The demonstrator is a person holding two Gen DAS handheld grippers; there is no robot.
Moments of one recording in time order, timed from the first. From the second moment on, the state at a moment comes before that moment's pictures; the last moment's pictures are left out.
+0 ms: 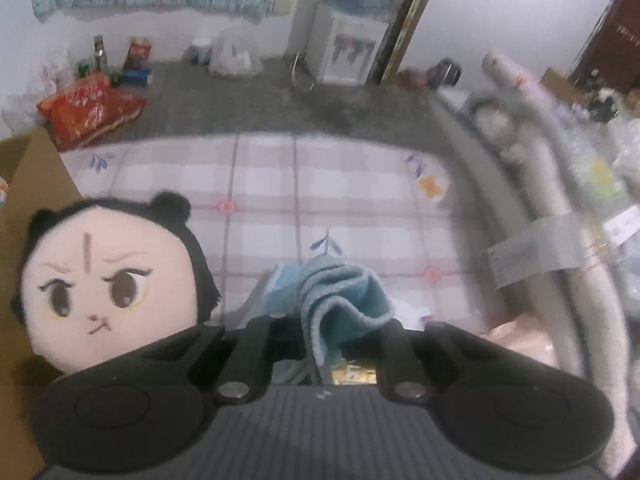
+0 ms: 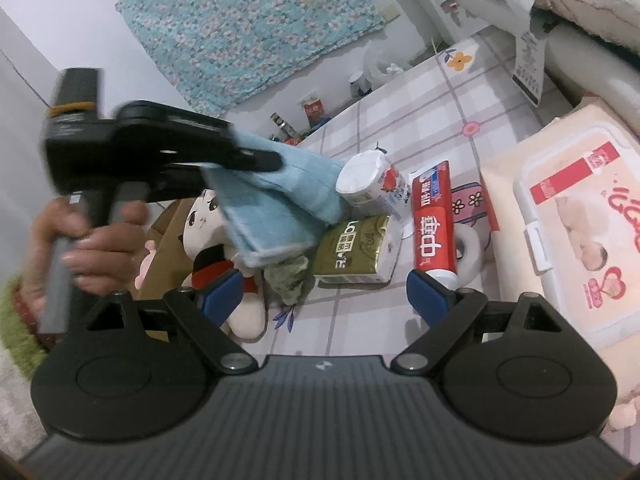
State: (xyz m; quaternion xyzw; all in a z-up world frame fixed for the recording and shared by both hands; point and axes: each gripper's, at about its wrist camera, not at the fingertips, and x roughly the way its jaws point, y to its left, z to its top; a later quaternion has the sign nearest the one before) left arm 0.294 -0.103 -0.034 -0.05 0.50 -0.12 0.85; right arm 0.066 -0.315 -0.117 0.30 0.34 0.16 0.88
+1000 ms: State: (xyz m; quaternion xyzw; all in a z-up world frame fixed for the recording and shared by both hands) left arm 0.074 0.004 -0.071 -0.05 0.48 -0.11 0.87; right arm 0.110 -0.224 -0.067 0.10 0.39 0.20 0.89
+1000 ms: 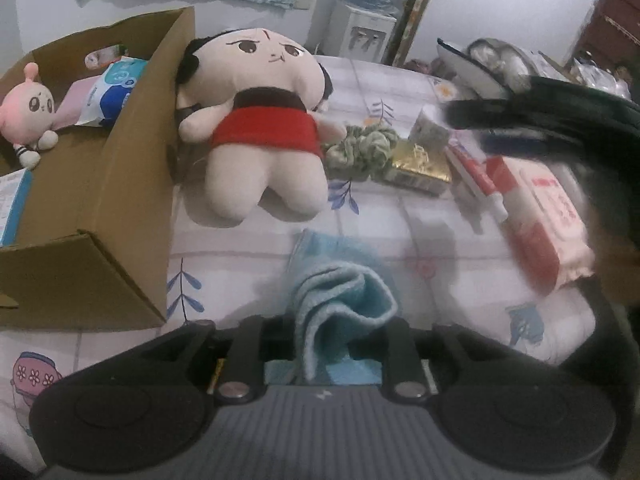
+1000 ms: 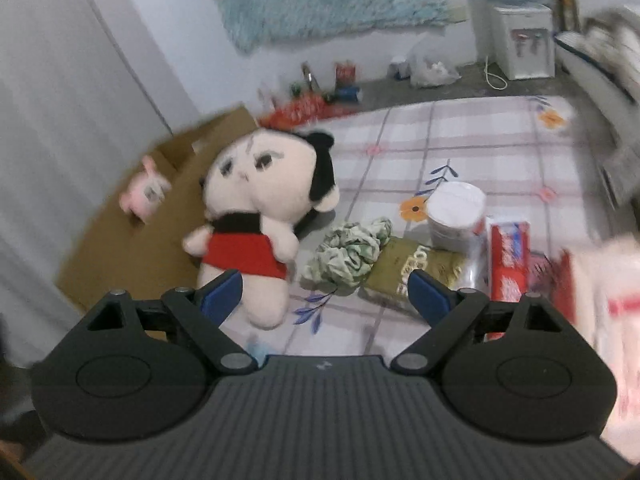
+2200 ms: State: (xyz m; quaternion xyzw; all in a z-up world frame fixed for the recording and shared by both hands) left arm 0.076 0.002 -0.102 -0.04 0.50 -0.14 0.86; right arm 0.172 -0.185 -0.108 -0.02 0.41 0.21 0.88
